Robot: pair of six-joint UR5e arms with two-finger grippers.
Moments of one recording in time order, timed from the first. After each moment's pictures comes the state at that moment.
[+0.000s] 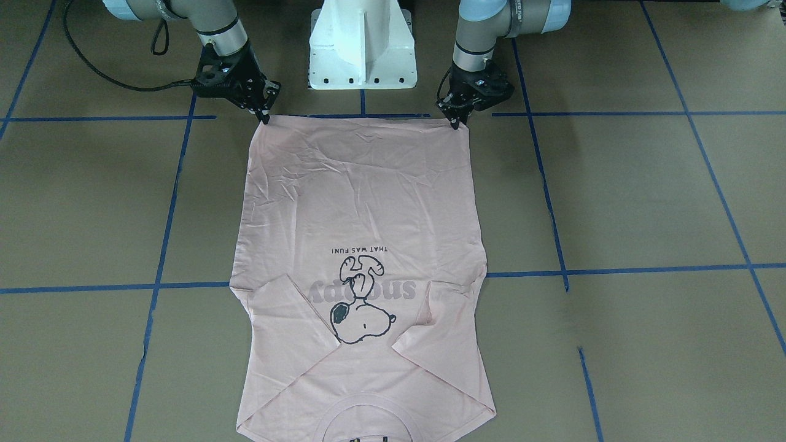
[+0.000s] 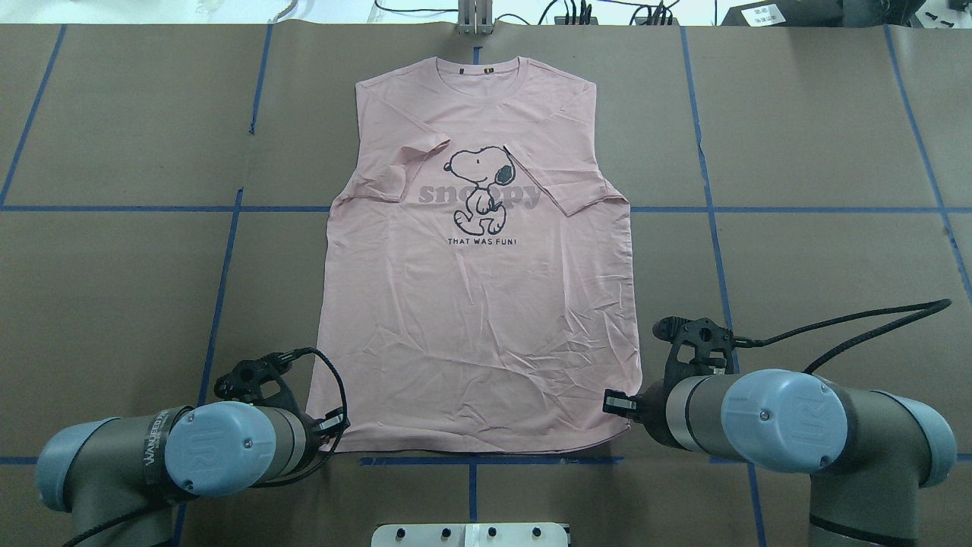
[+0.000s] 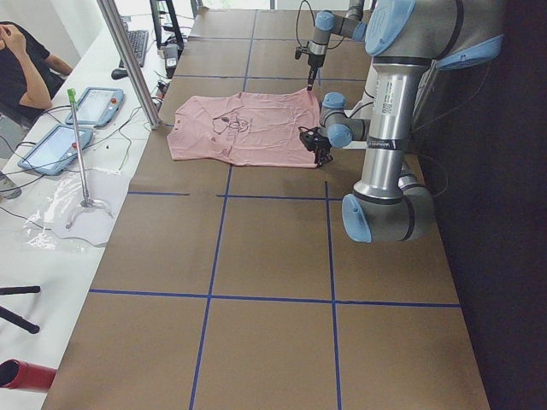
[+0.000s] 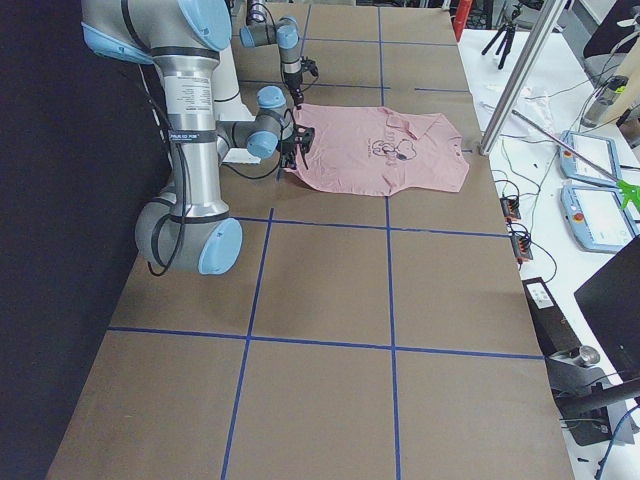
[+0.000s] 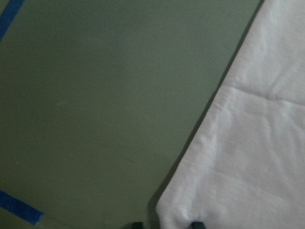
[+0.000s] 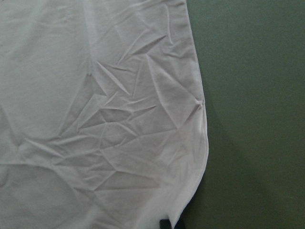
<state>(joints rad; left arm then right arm) -0.19 -1.80 -1.99 -1.70 -1.61 -1.91 0.25 -1.46 2.13 -1.32 1.62 1.61</state>
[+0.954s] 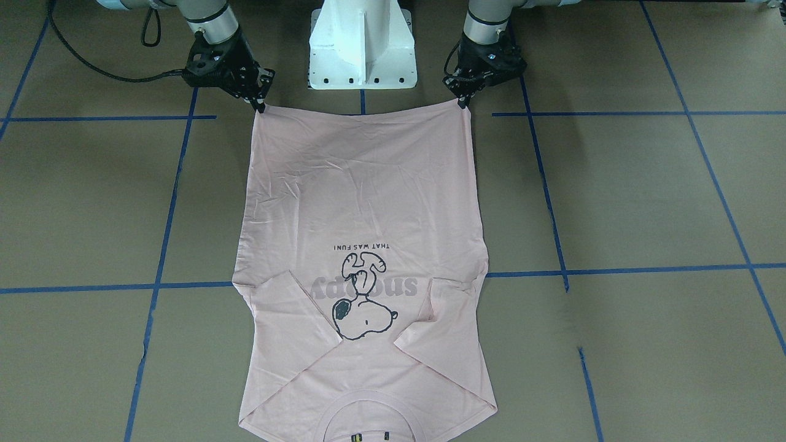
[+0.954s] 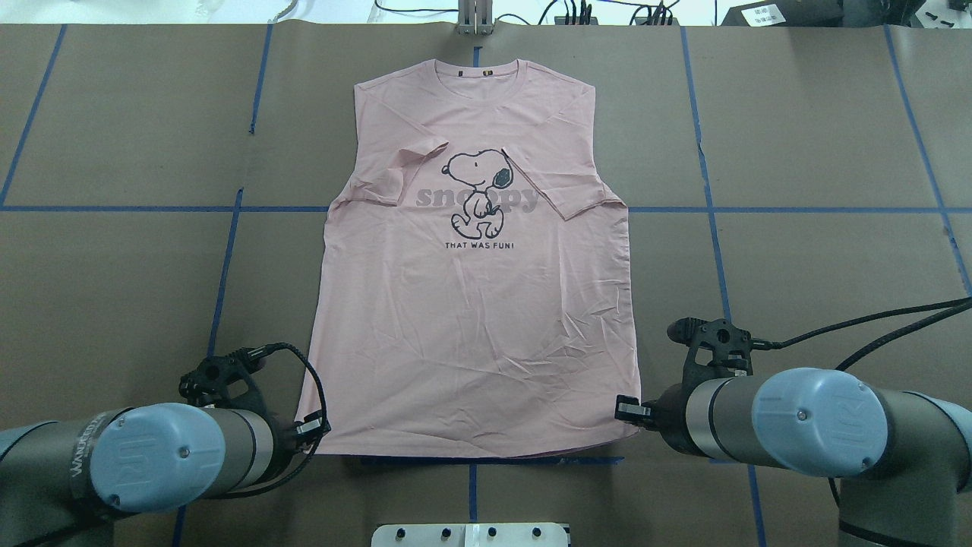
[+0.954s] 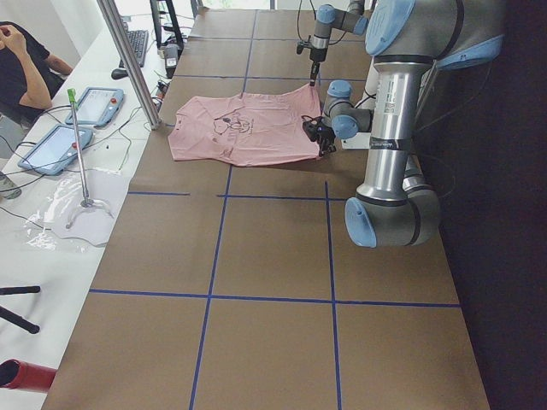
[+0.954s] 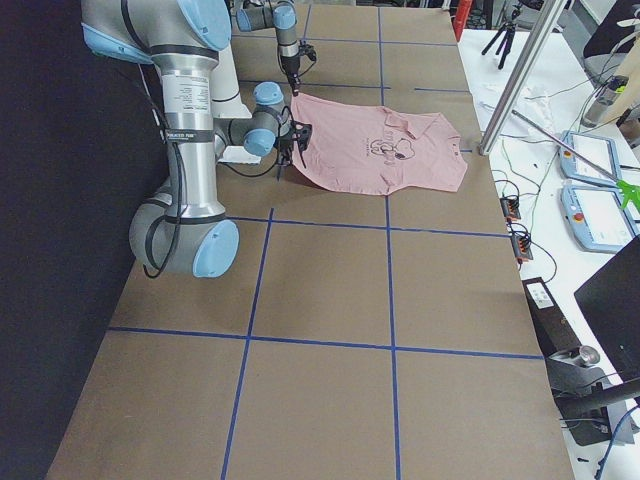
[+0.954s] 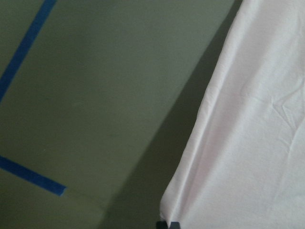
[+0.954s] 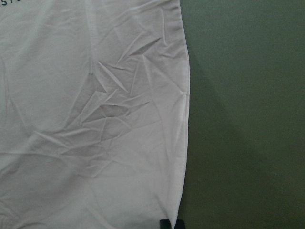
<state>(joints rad) -0.19 -1.74 -2.18 -1.62 -1.61 -1.89 0.25 -1.51 2.21 -1.32 1.68 1.61</state>
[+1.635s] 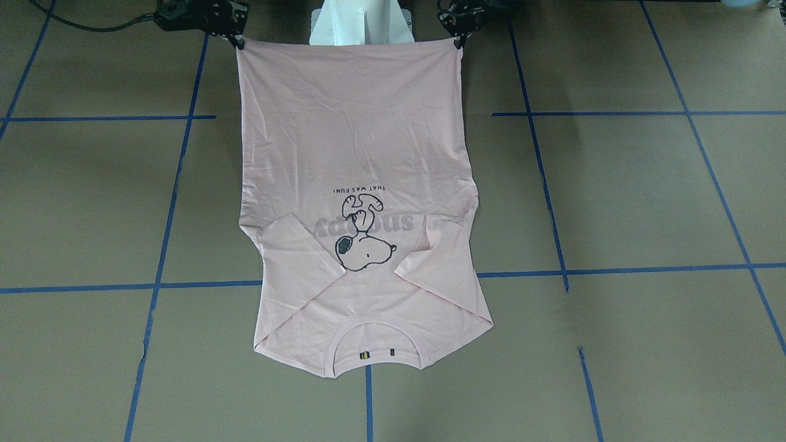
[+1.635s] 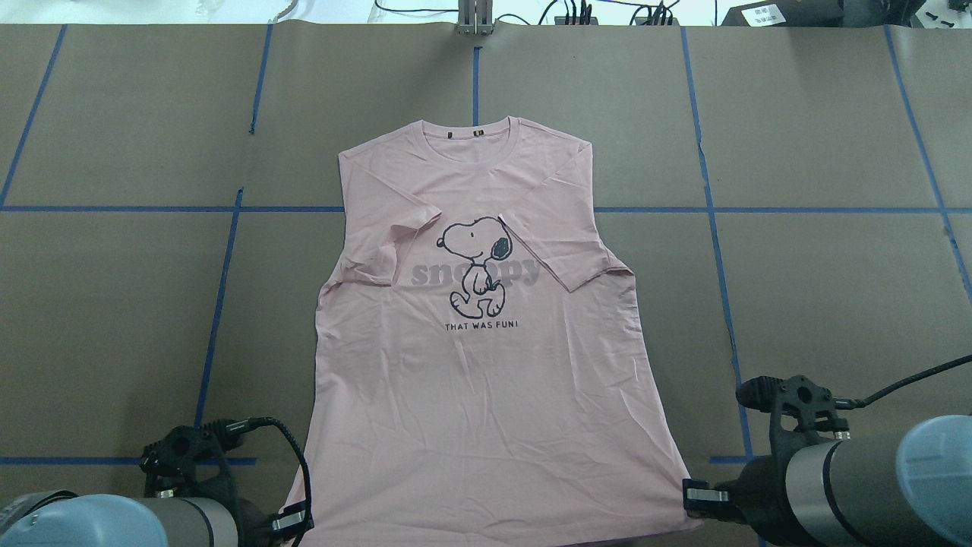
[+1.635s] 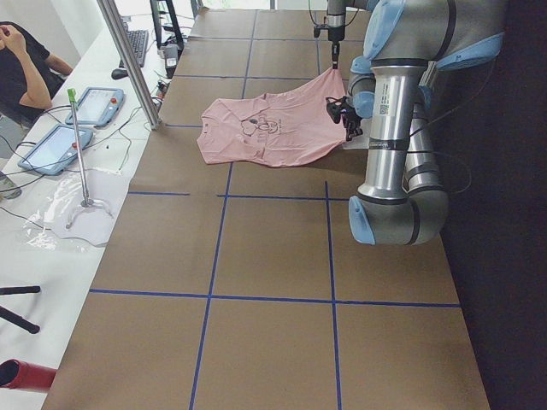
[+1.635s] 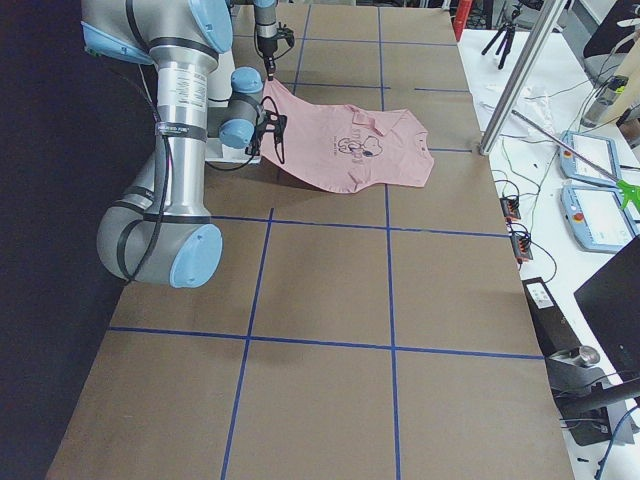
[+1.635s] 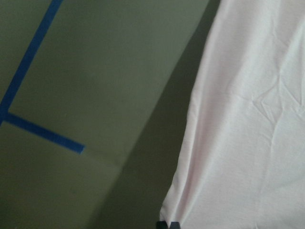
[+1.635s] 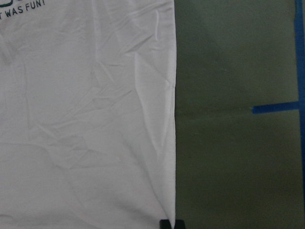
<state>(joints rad) -0.03 -1.74 -2.44 -1.37 -1.61 -1.90 0.16 -1.73 2.47 -1.33 1.81 1.63</state>
